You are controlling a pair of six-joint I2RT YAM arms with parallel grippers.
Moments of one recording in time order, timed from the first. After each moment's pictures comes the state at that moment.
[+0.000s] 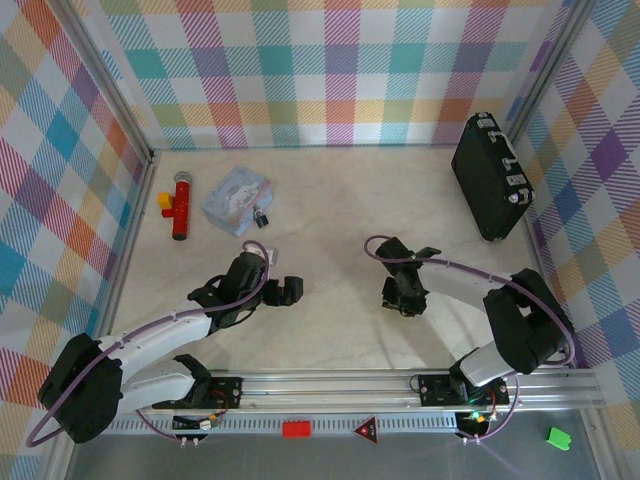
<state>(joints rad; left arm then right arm) -0.65 1.09 0.49 -0.15 -0.02 -0.50 0.60 1.50 0.78 -0.75 0.00 0.91</state>
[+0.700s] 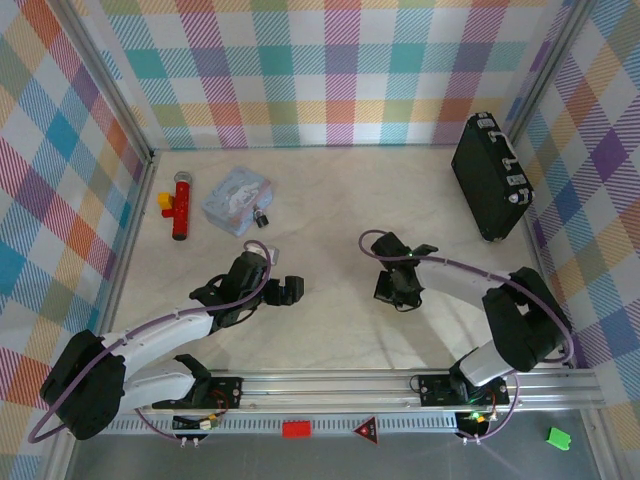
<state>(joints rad) -0.65 1.11 0.50 -0.14 -0.02 -0.50 0.62 1.48 0.81 -0.69 0.01 0.87</state>
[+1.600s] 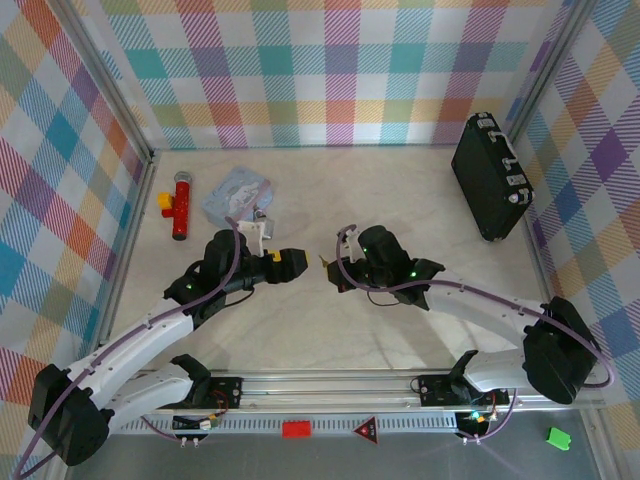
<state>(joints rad) -0.60 0.96 0.68 -0.16 0.29 -0.65 0.82 1.30 0.80 -0.14 -0.24 0.52</state>
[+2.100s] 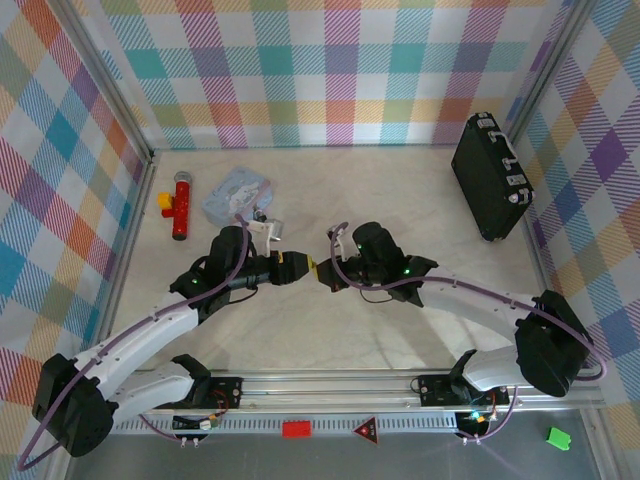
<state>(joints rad) -0.60 1.02 0.70 -0.16 0.39 -0.63 0.84 1.35 0.84 -0.07 -0.36 0.52</state>
